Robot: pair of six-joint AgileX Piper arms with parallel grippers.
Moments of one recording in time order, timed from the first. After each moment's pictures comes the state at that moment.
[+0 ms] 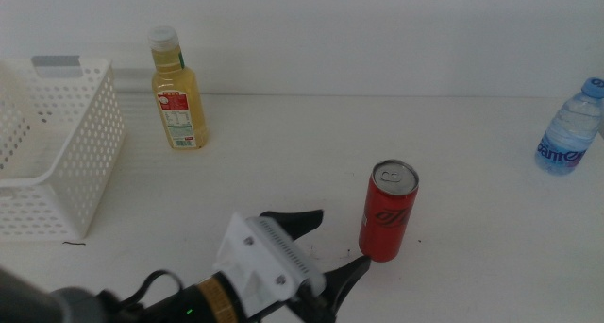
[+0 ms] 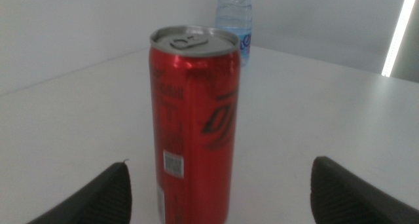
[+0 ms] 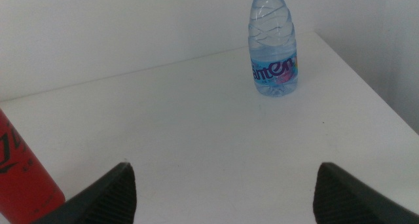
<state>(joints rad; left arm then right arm) -0.74 1.79 -0.38 0.22 -1.20 -0.13 0.02 0.00 0.00 -0.14 0.30 0.35</state>
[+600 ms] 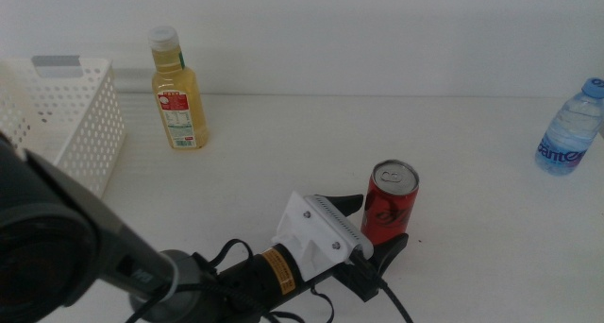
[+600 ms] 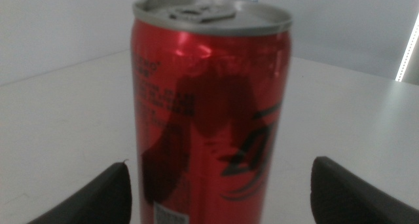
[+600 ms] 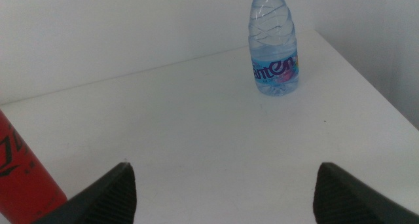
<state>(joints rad) -0.74 2.06 -0.68 0.25 -1.21 -0.17 0.02 0.00 0.00 -0.14 0.30 0.37</state>
